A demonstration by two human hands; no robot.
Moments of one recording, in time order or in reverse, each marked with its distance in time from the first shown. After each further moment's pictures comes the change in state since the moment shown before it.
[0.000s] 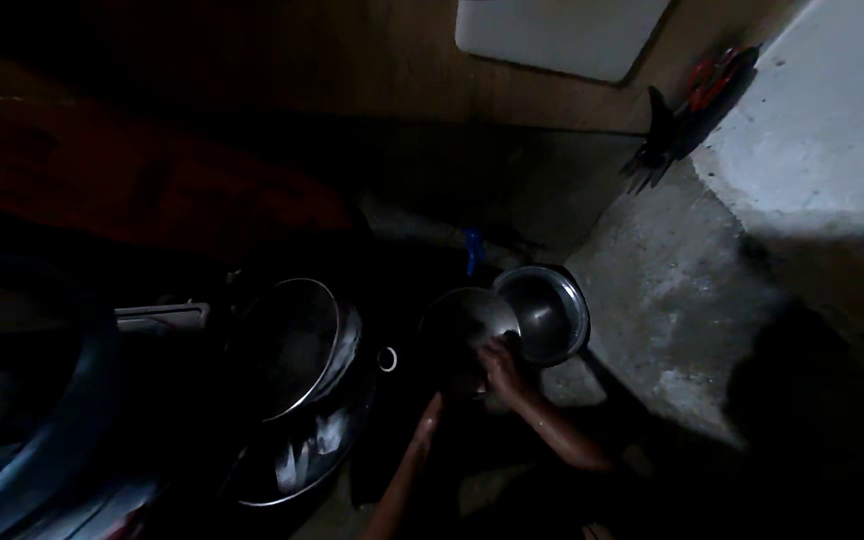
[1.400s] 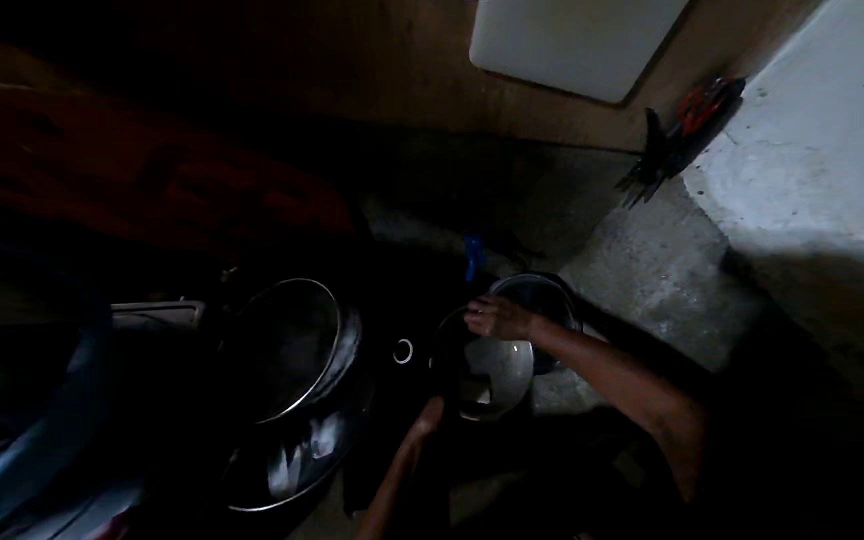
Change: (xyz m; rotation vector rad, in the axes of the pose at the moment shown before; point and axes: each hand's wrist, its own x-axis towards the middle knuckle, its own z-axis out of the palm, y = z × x) left_hand 0.012 -0.005 -0.005 -0.015 -0.101 0.018; right_hand 0.105 0.030 -0.071 -0.543 -0.001 -1.111
